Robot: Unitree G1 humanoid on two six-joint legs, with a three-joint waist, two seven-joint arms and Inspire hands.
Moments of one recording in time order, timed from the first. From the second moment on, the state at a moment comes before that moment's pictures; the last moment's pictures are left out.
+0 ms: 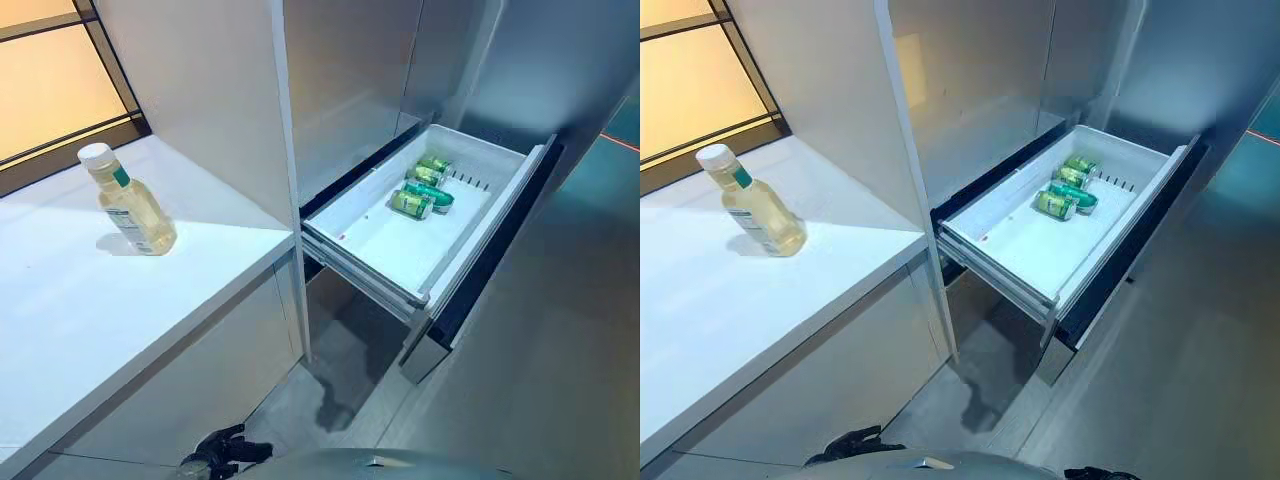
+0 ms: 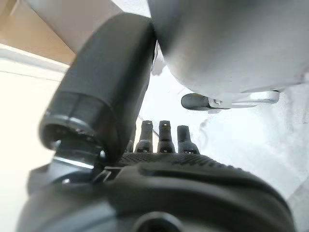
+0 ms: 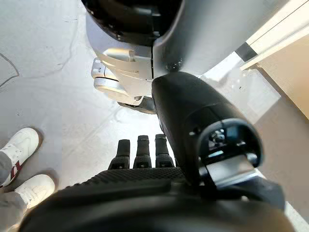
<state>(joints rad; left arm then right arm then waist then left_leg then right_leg) 0.02 0.23 -0.18 1.22 -0.28 0.00 -0.06 0.03 -0.28 0.21 1.25 0.14 0.18 0.14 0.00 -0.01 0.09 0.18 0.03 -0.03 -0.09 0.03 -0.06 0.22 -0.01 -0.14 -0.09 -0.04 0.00</state>
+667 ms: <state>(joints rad) 0.02 0.23 -0.18 1.19 -0.28 0.00 -0.13 0.03 -0.29 0.21 1.25 0.14 0.18 0.14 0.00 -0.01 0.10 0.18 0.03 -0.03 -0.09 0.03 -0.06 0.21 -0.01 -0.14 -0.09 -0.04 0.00</state>
